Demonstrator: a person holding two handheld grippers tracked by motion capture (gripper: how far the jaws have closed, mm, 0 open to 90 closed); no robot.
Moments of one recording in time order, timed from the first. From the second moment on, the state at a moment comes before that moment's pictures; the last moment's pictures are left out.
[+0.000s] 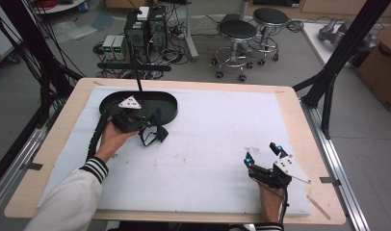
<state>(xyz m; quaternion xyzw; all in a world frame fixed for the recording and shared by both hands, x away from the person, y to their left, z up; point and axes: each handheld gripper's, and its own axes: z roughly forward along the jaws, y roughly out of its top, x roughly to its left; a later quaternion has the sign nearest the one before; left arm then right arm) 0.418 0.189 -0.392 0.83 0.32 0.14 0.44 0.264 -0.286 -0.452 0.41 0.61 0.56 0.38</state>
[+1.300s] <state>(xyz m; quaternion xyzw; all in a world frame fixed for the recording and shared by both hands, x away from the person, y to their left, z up) 0.422 0.217 -0.333 0.75 0.33 0.23 0.52 0.264 -0.286 -0.452 0.41 0.61 0.56 0.38</state>
